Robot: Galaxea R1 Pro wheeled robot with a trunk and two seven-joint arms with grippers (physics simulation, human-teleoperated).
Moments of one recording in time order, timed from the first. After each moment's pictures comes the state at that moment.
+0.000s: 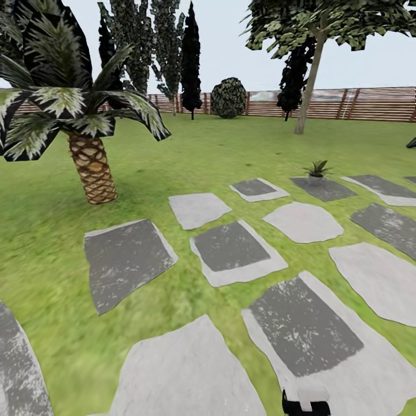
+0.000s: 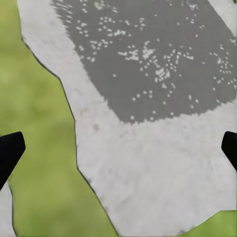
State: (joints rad) left arm -0.36 0.11 -0.06 -0.03 0.07 -0.42 0.06; right arm -0.41 -0.01 -0.05 -0.03 0.24 -0.55 -0.34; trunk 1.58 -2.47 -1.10
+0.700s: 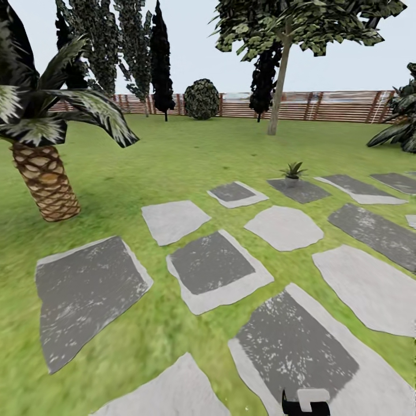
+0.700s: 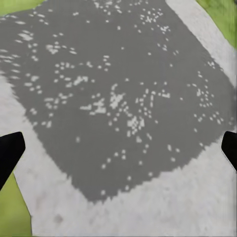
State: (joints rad) left arm -0.36 0.11 -0.06 -0.03 0.07 -0.42 0.06; right arm -0.41 -0.01 -0.05 -0.03 0.24 -0.55 -0.34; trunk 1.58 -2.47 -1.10
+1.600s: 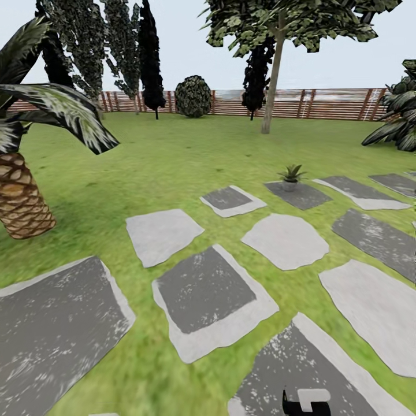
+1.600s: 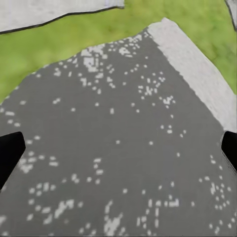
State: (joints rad) left arm -0.36 0.11 -0.06 -0.03 0.07 -0.42 0.06; right arm -0.41 -0.01 -0.05 -0.03 0.24 -0.55 -0.34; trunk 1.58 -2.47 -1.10
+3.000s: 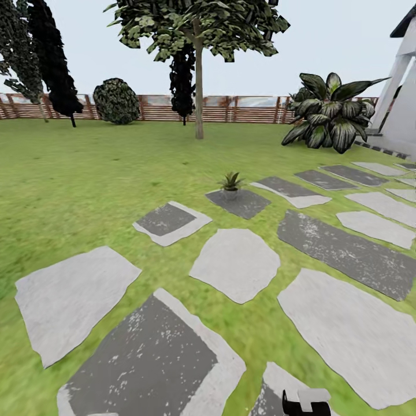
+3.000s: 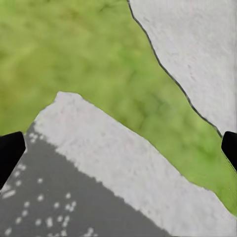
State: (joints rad) left arm -0.36 0.11 -0.06 -0.03 0.07 -0.42 0.06; right arm -0.41 -0.01 -0.05 -0.03 0.24 -0.55 -0.34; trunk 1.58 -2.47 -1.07
